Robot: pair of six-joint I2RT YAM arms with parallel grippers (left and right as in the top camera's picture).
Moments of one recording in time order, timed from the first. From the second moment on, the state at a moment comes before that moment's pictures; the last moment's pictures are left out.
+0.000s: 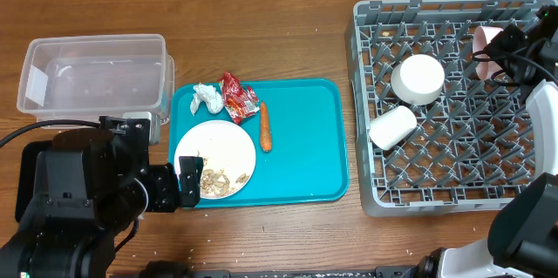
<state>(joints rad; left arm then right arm) -0.06 0.90 1.41 -1.42 0.18 -0.15 -0.36 1.70 1.37 -0.46 -0.12 0.39</state>
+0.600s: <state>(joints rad) -0.06 0.90 1.41 -1.42 0.18 -0.15 -0.12 1.35 1.37 -0.71 -0.31 0.23</state>
